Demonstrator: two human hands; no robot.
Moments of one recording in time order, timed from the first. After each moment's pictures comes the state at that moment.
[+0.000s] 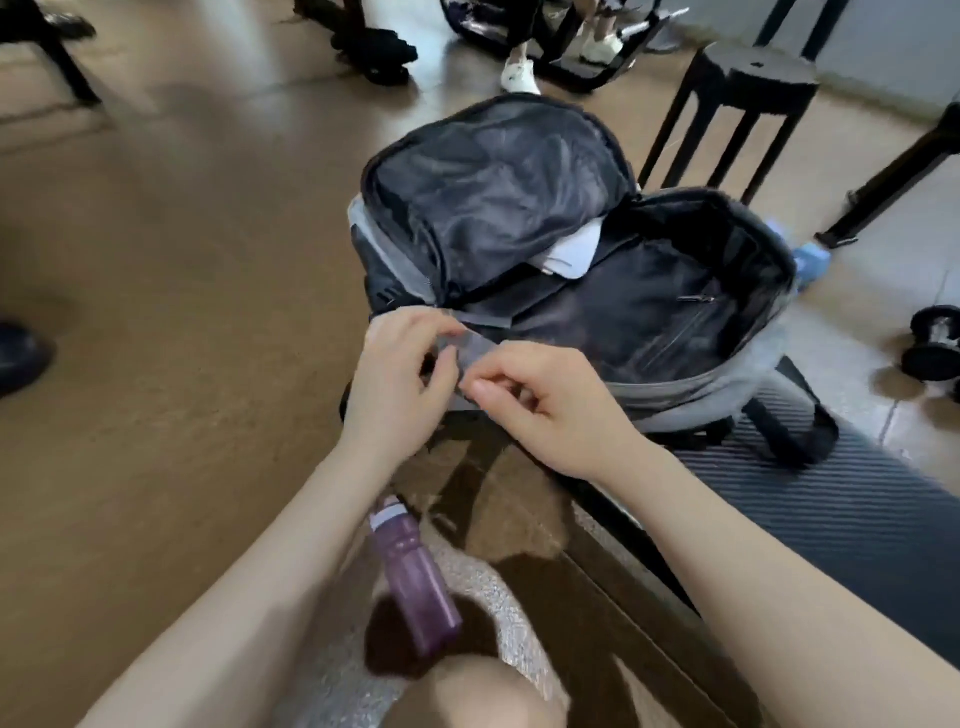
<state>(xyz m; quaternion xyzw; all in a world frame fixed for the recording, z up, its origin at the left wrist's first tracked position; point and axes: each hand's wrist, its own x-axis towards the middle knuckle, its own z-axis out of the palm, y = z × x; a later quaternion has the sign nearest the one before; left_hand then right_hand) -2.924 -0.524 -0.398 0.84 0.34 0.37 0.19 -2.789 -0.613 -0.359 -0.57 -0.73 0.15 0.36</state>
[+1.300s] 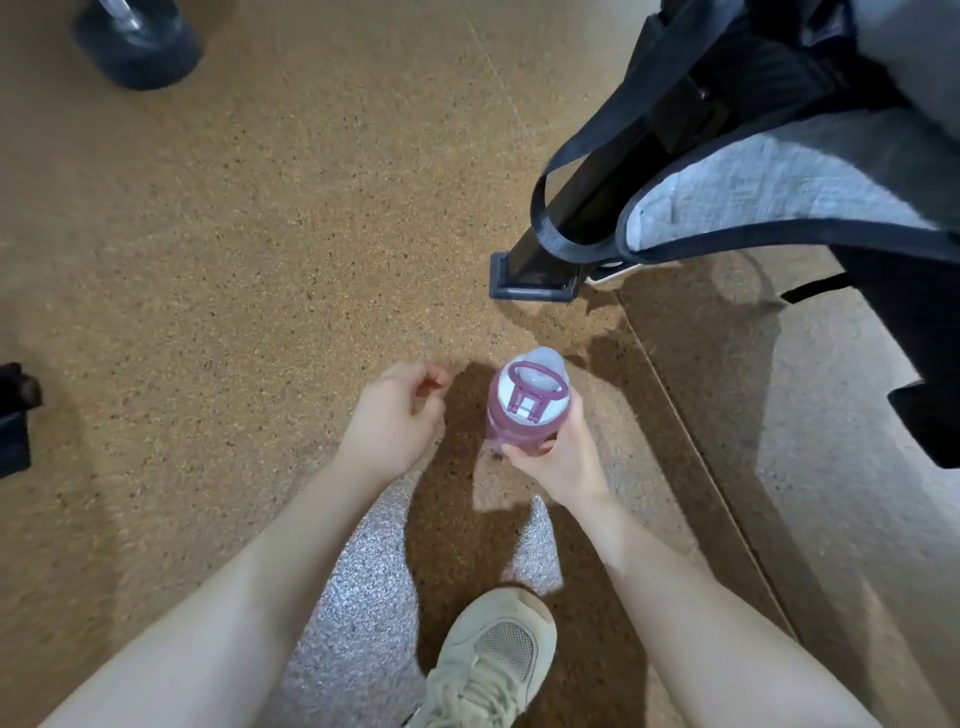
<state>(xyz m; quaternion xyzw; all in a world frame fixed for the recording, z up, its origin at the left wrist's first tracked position) -3.080 -0.571 -0.649 0.64 0.66 0.17 0.35 -2.894 -0.607 -0.736 -0.67 -0.48 0.47 0.30</state>
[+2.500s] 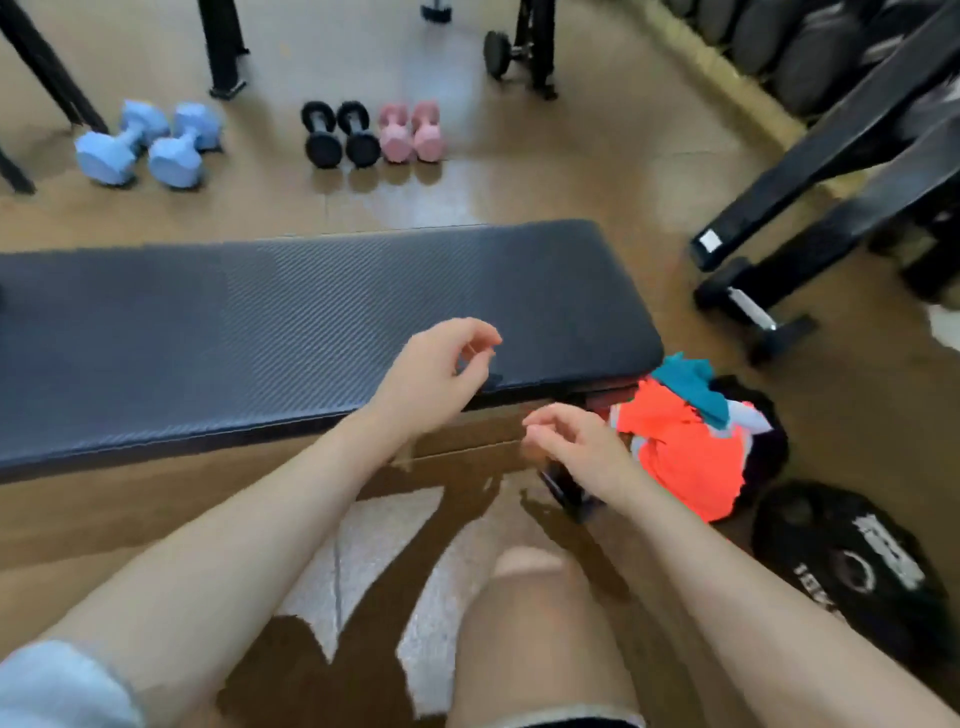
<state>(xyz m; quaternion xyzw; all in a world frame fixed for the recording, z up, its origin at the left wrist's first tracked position) -2.665 -1.105 -0.387 0.91 -0.12 0.06 0.40 -2.675 -1.302 -0.445 -0.86 -0.05 0.18 0.47</state>
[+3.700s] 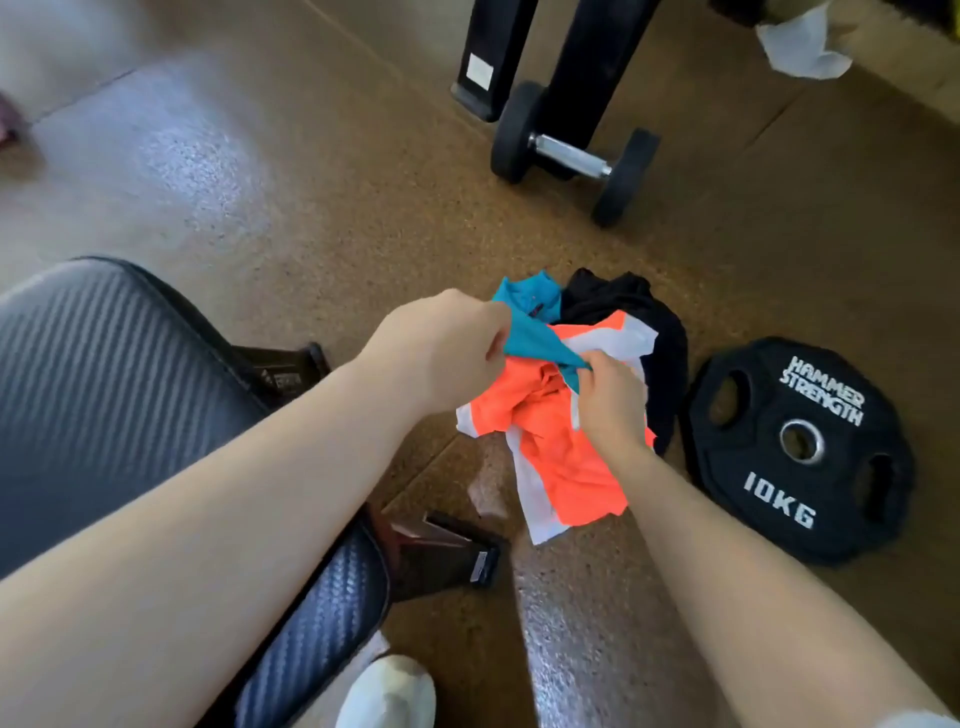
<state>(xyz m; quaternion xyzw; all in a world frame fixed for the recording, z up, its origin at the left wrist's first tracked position) -2.405 -1.427 -0.501 0.90 -0.41 -0.15 0.07 -2.504 -1.588 -0.646 -0.91 0.35 -0.02 0.22</state>
